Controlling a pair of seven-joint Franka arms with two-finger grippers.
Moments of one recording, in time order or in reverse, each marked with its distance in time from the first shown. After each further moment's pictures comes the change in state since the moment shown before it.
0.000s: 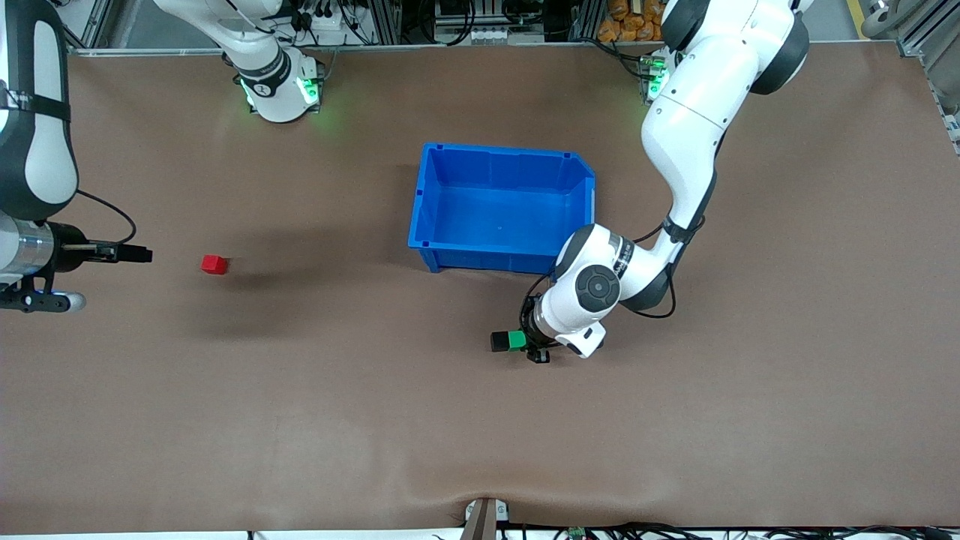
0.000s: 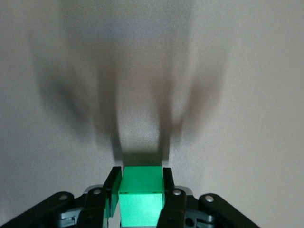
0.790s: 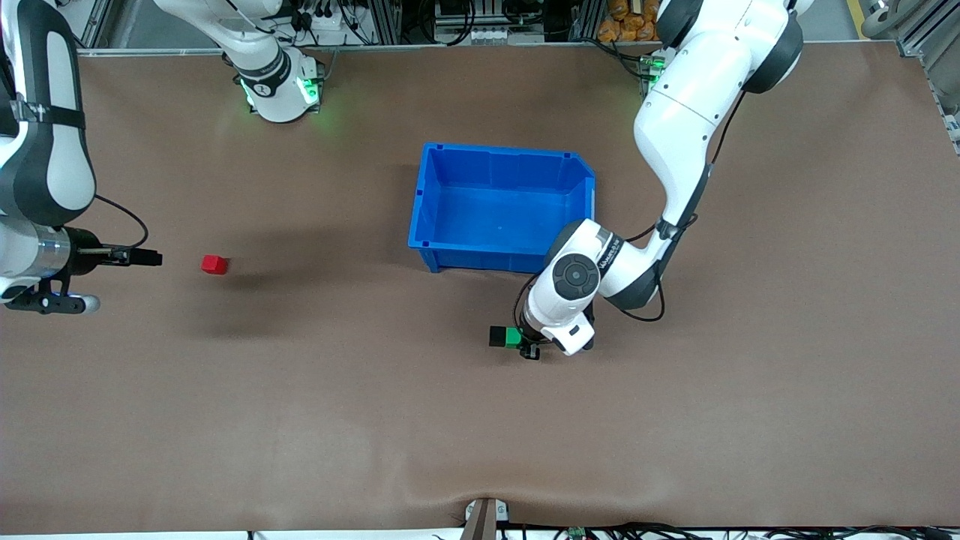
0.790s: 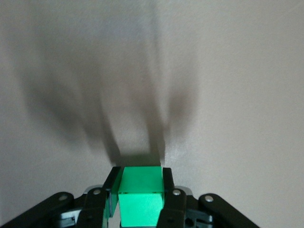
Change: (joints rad) left arm -0.025 0.000 0.003 0.014 0.148 -0.019 0.042; right arm 0.000 0.000 0.000 -0.071 0.000 0.079 0.000
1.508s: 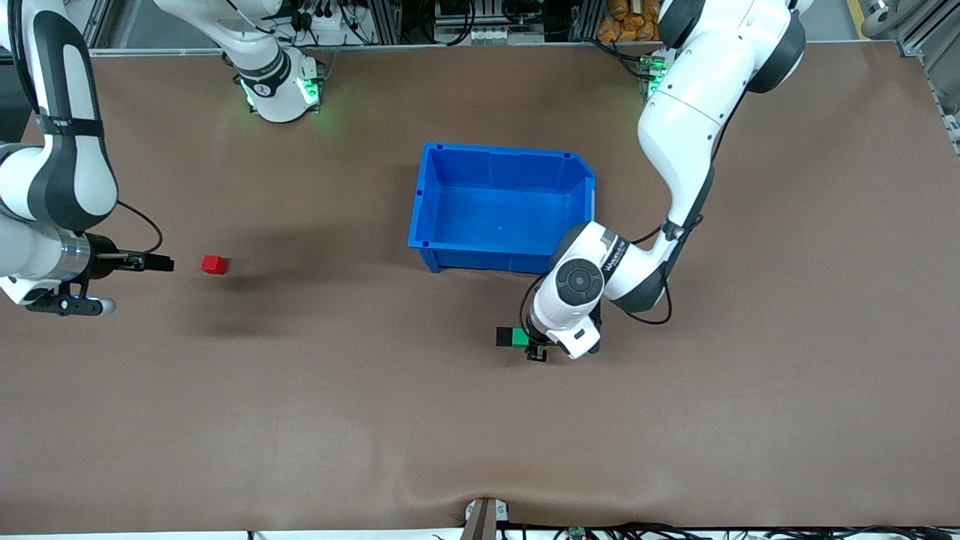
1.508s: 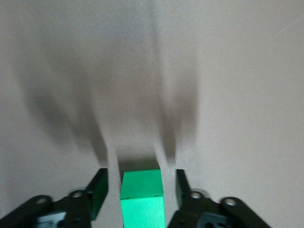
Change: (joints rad) left arm 0.010 -0.008 0.009 0.014 0.006 -0.068 0.052; right arm 0.001 0.000 0.000 -0.086 0.000 0.123 0.000
